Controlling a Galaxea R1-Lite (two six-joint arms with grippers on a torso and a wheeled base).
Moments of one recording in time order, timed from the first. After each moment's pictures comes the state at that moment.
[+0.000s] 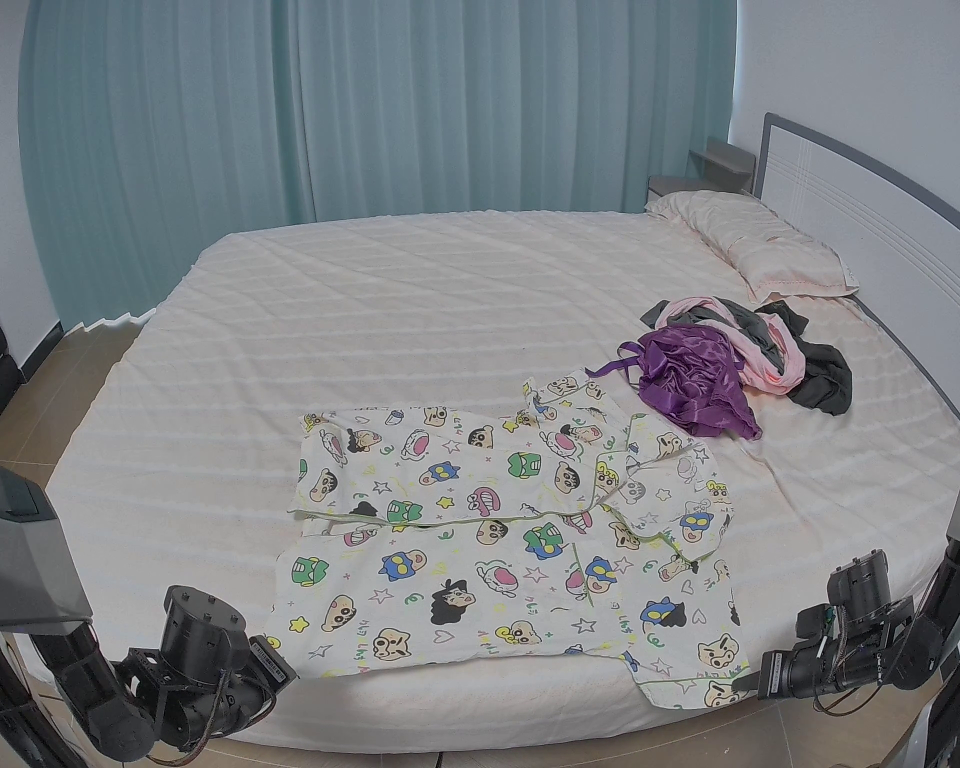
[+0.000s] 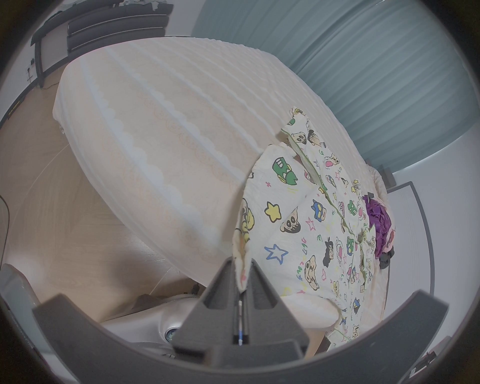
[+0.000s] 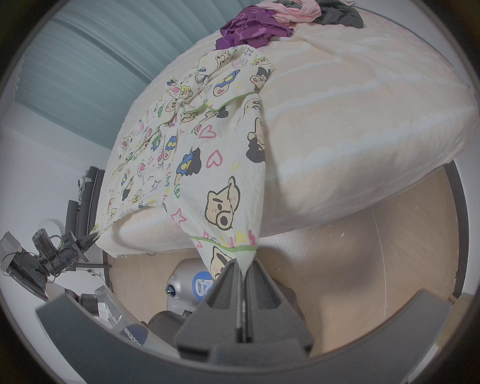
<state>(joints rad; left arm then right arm) -0.49 1.88 -0.02 -0.98 0.22 -1.19 0.18 1.91 -0.02 -0.86 0.26 0.41</state>
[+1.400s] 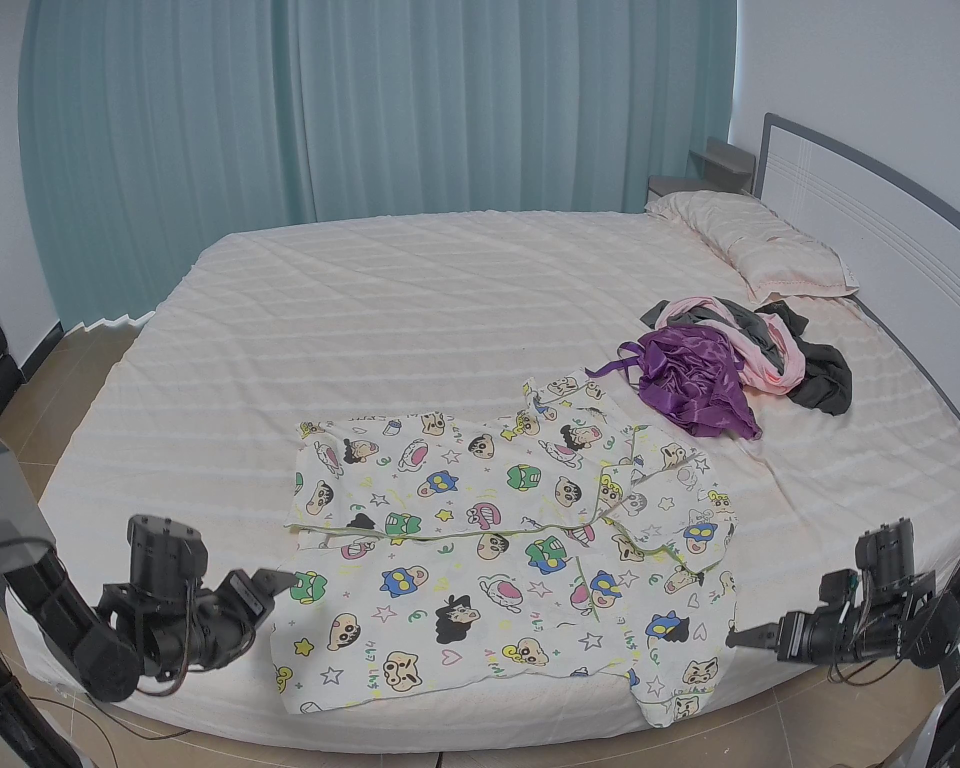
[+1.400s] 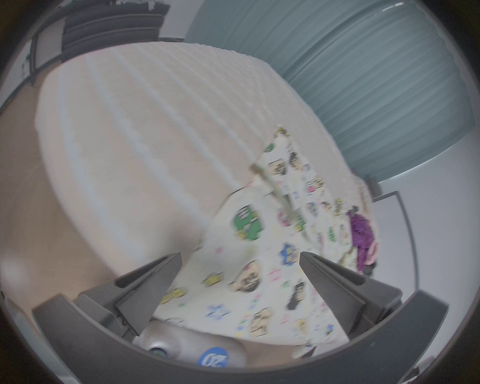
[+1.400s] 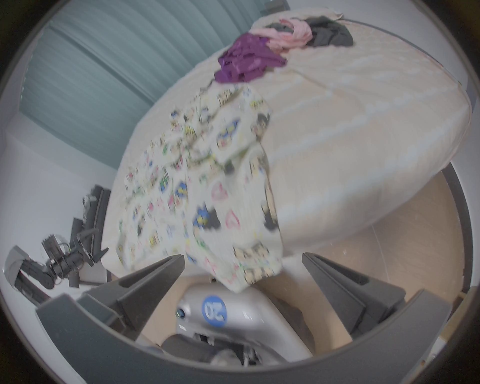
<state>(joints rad) -0.26 1.83 -0.19 -0.88 0.05 -1.03 0.10 1.77 -0.09 -0.75 0.28 0.41</state>
